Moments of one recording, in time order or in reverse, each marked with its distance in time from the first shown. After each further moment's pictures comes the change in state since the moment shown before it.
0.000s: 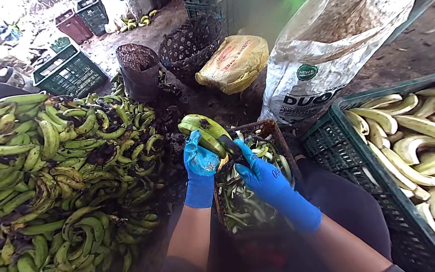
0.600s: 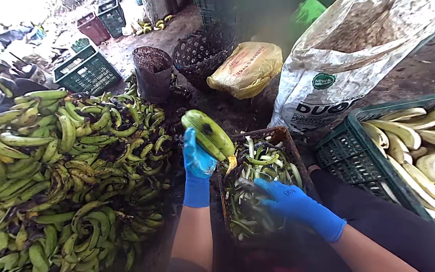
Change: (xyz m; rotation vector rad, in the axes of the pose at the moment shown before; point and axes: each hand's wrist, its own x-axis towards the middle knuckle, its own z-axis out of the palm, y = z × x) left_hand 0.014 0.032 -0.010 0.199 -0.172 0.048; right_hand -0.006 0.094 0.009 -0.444 -0.628 0.200
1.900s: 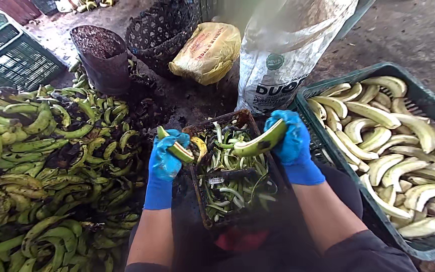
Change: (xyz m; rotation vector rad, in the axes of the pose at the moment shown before) left_hand -0.020 -0.019 -0.046 0.102 -0.085 -0.286; right_hand -0.032 0.028 -0.064 1.526 1.094 -0.444
